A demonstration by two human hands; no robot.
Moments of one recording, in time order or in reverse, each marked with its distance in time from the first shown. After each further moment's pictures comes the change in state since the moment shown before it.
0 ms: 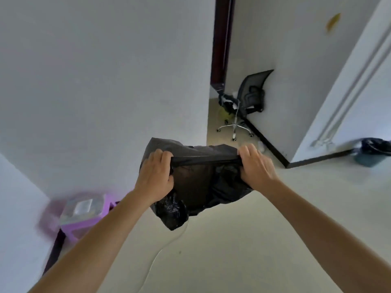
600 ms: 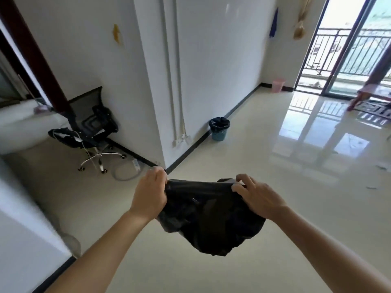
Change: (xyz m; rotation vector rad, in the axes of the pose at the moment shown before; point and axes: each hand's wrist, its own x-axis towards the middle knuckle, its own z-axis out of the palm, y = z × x) left_hand 0.233 0.606 0.227 -0.468 -0.042 0.628; right_hand -0.272 0.587 -0.102 -0.386 -0.023 0.210
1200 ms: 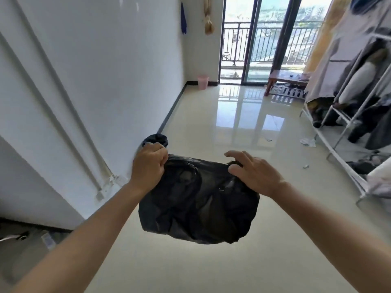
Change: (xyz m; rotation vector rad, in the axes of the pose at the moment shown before) left_hand 0.497 0.077 0.254 -0.287 -0.023 0.388; right_hand 0.137 0.379 0.083 -0.166 -0.006 0.254
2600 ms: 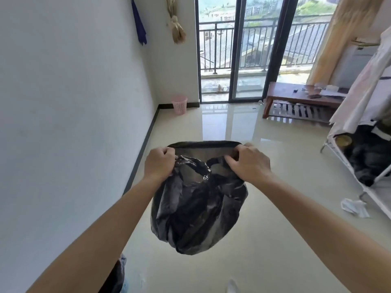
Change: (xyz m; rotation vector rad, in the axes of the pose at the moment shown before) left_hand 1.006 -0.325 0.659 -0.605 -0.252 -0.666; right_hand 0.591 0.882 0.591 0.244 -0.187 1.016
